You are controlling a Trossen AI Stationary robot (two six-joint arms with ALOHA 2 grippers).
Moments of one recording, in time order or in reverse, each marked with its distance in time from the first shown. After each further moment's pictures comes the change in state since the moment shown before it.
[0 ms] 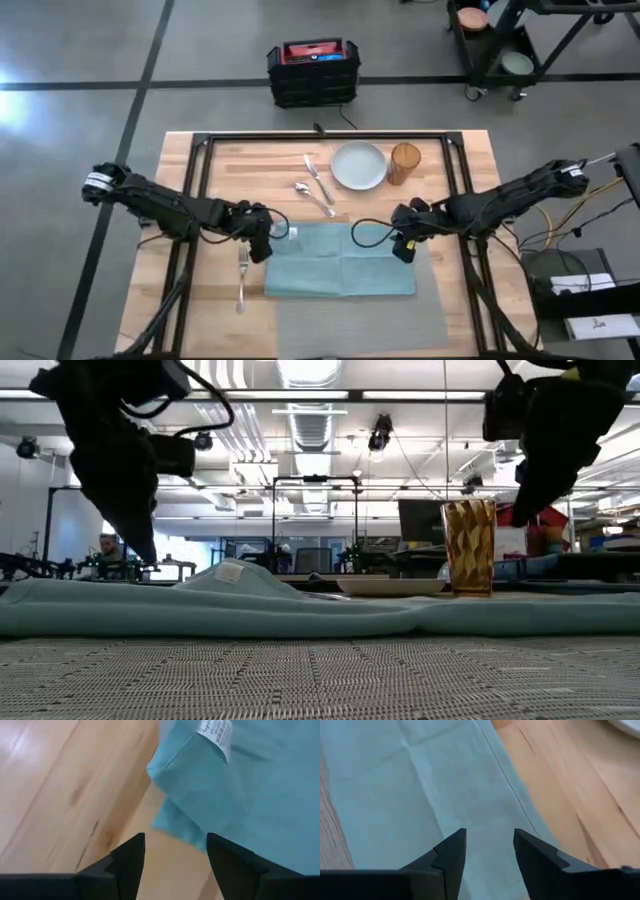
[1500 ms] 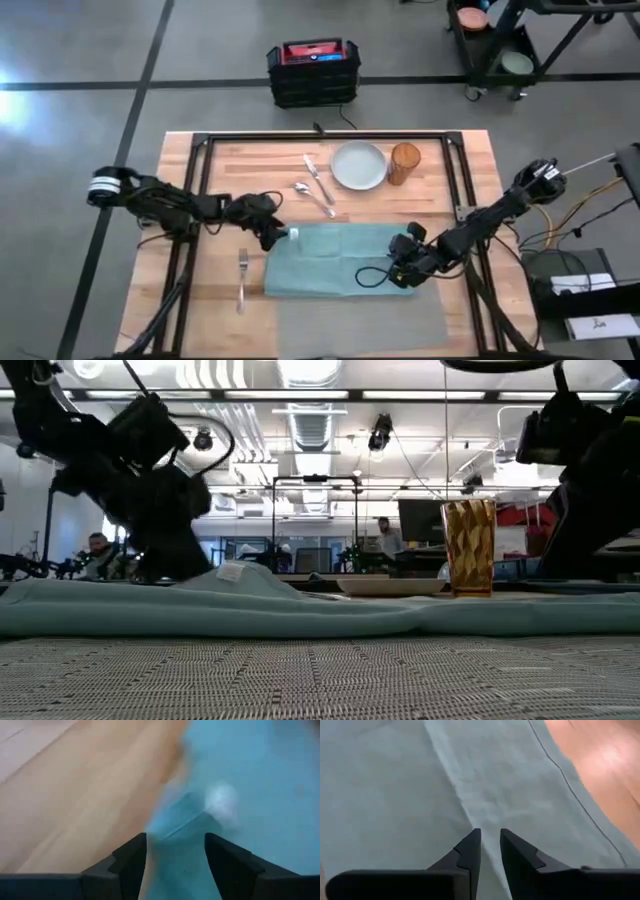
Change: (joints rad) left arm 0.235 0.074 -0.375 1.016 0.379 0.089; right arm 0.305 0.266 -0.086 0.237 0.279 0.225
